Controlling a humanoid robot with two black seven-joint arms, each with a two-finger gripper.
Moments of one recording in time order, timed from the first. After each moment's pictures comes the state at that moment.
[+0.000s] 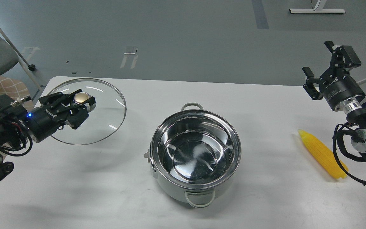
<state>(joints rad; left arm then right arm) -0.24 0.81 -0.89 -1.16 1.92 0.28 -0.49 0.69 -0.54 0.58 0.88 -0.17 0.23 0.49</state>
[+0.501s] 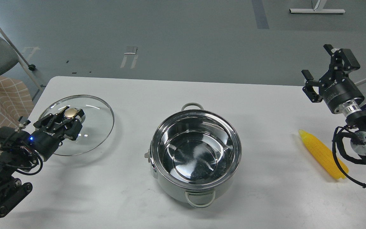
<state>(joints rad) -0.21 0.58 -0.89 -0.83 1.85 0.49 -0.49 0.68 -0.54 0.58 0.88 -0.17 0.23 0.49</state>
